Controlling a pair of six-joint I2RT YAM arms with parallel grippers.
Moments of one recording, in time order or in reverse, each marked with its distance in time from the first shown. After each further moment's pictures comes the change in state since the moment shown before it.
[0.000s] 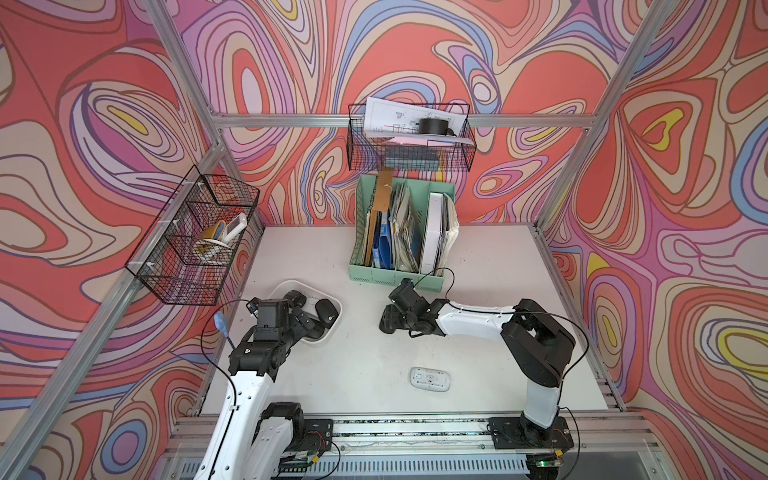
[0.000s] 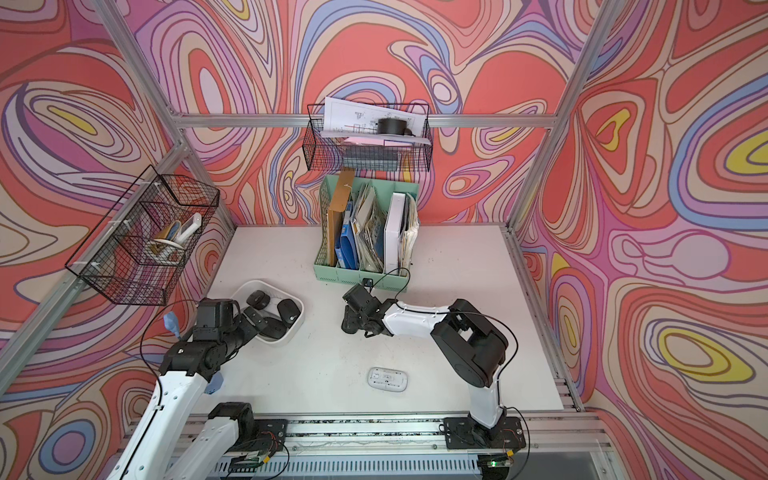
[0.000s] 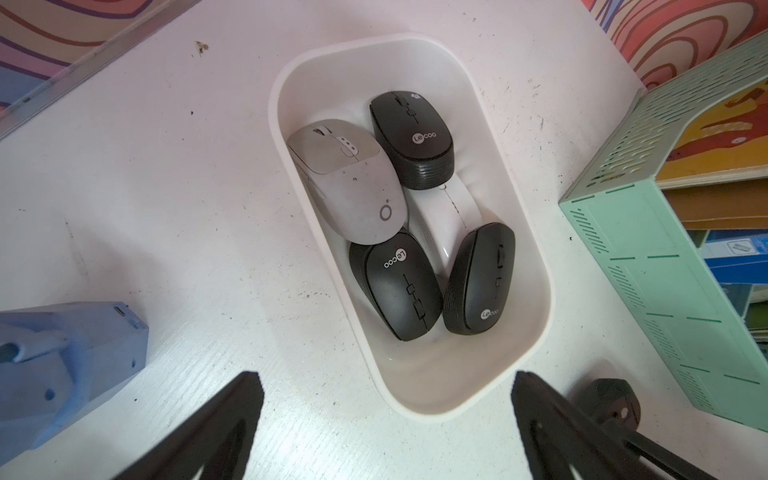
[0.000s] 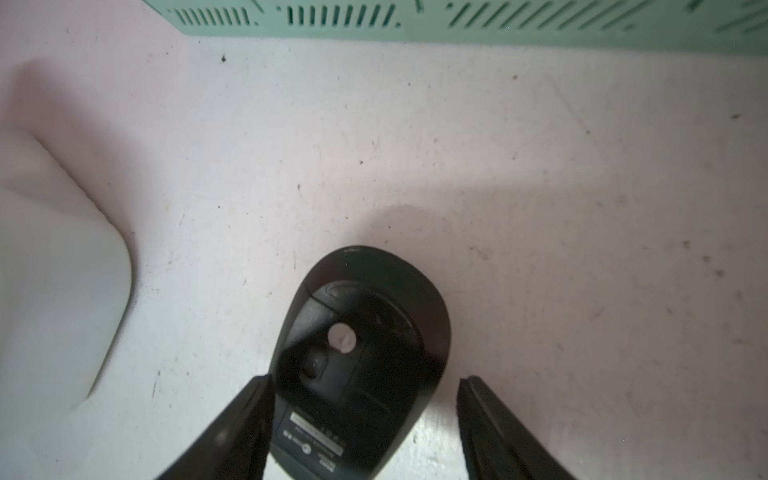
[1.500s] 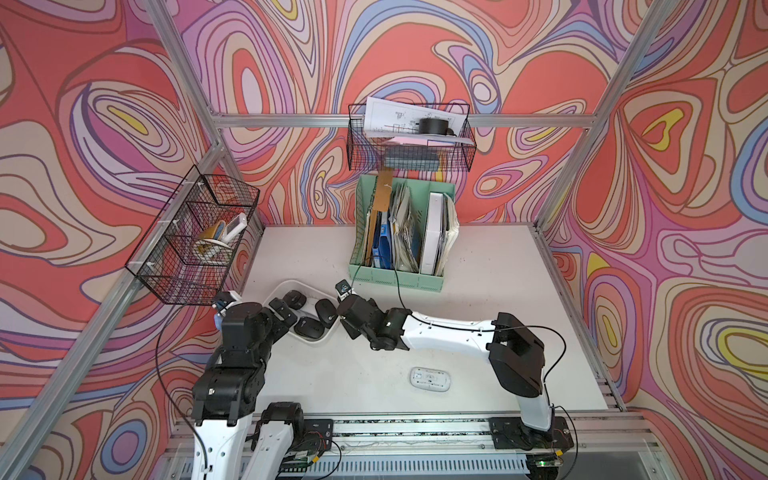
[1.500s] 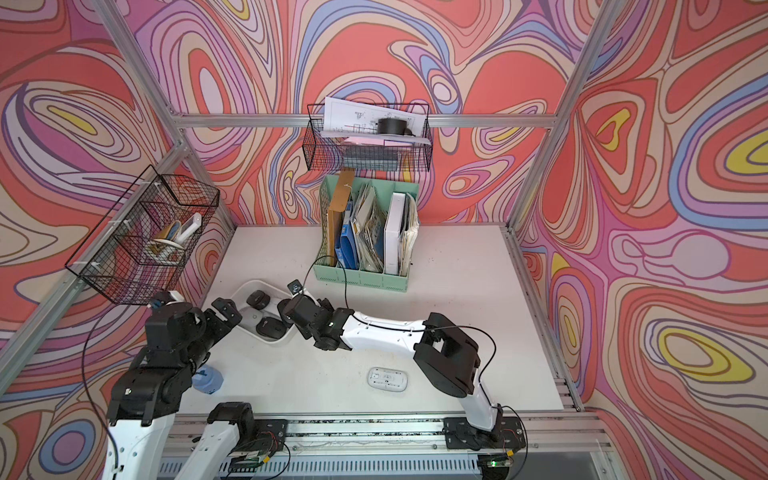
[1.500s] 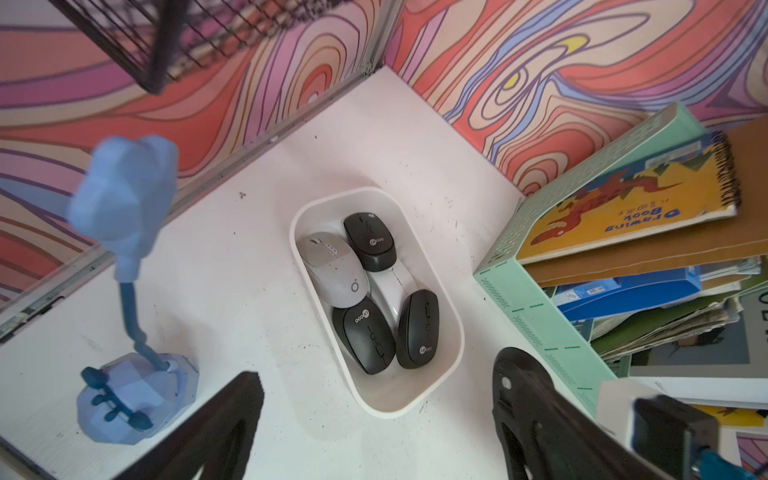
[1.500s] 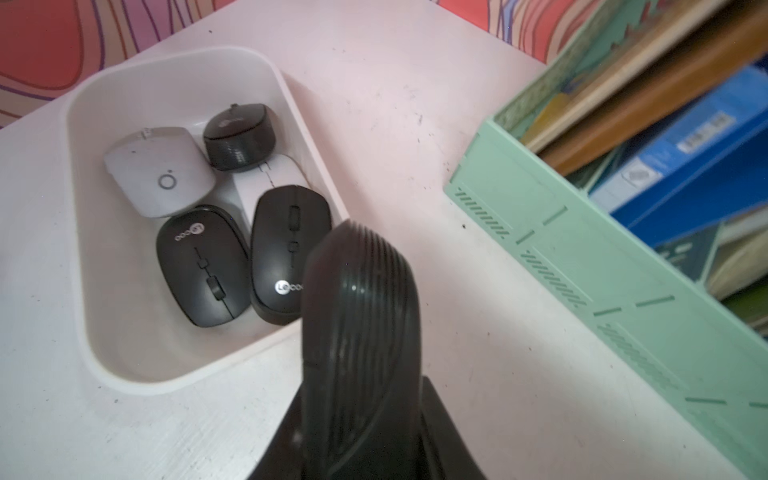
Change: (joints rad) left arm 0.000 -0.203 0.303 -0.175 -0.117 0.068; right arm 0.303 0.155 0.452 -0.076 0.355 -0.605
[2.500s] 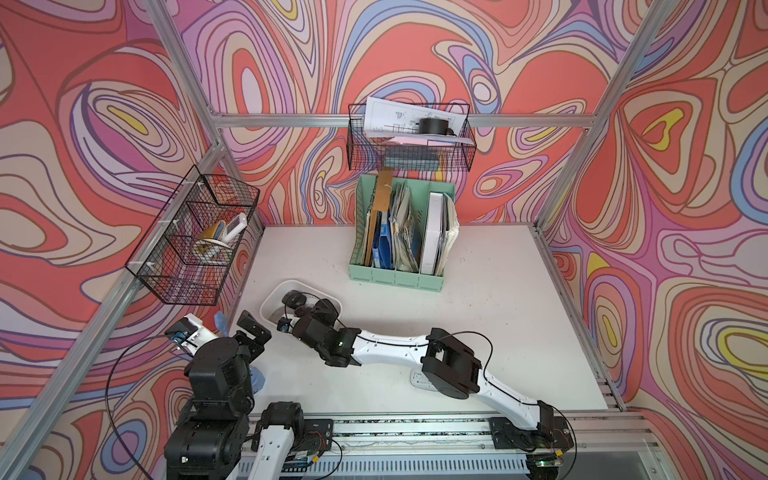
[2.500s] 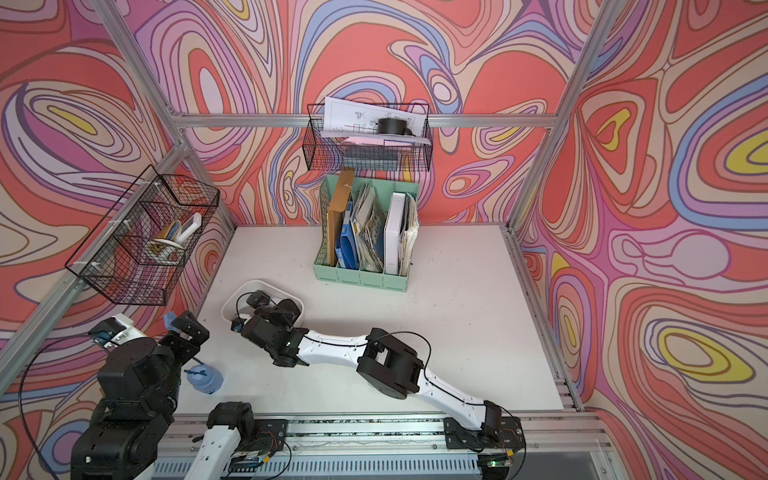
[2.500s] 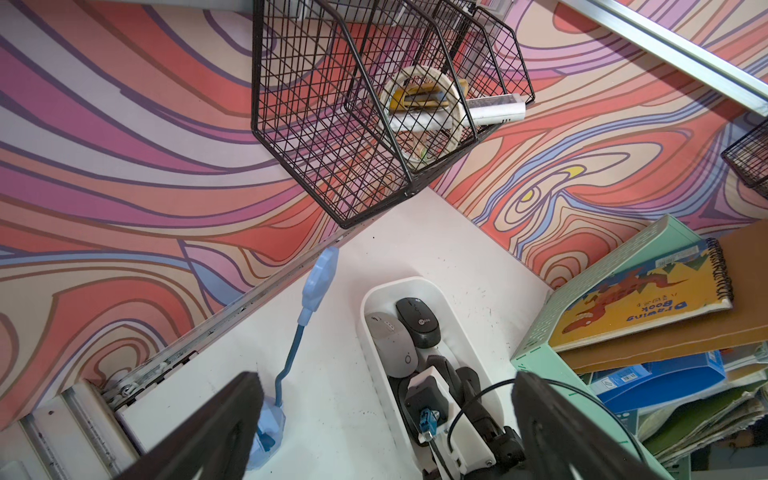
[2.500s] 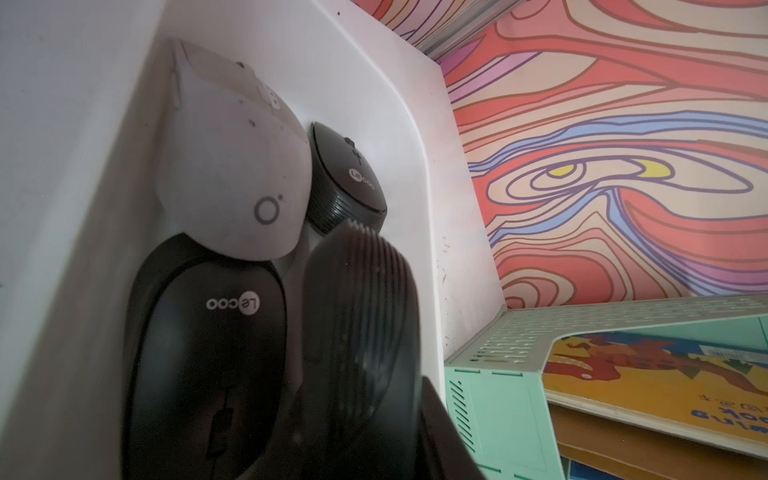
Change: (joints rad) left arm 0.000 -0.154 0.079 -0.068 -0.241 0.089; right arm 0.084 0.471 0.476 0.121 0.207 -0.800
